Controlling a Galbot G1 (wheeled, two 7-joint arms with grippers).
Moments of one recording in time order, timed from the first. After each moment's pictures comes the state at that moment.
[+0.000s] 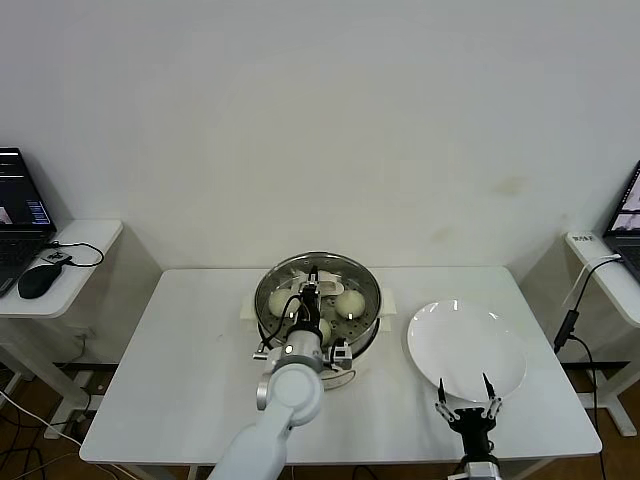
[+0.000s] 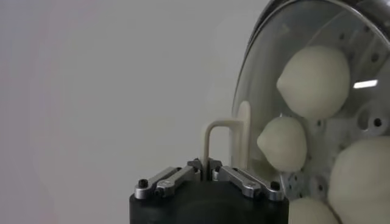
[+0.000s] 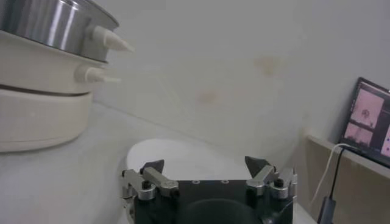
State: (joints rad) left arm 0.93 -1.49 0.01 -1.71 1.51 0.46 0.26; right arm -1.54 1.57 0.70 1.69 -0.31 0.30 0.06
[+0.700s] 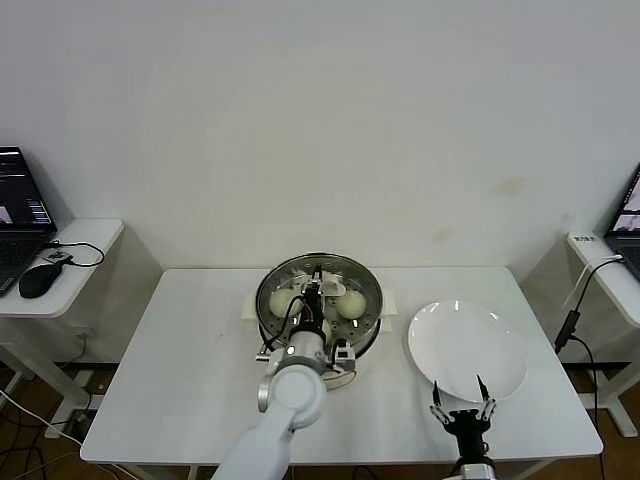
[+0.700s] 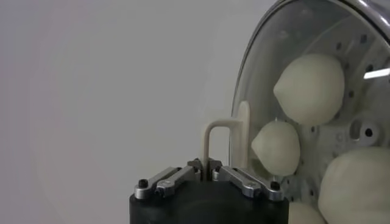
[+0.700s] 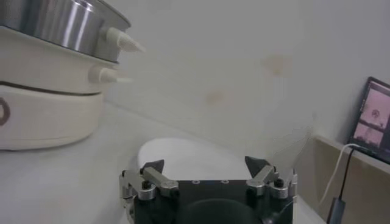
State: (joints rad) left arm 0.94 -1.50 0.00 -1.74 1.49 0.44 0.26; right arm -1.54 1.57 0.69 1.69 -0.32 0.31 0.06
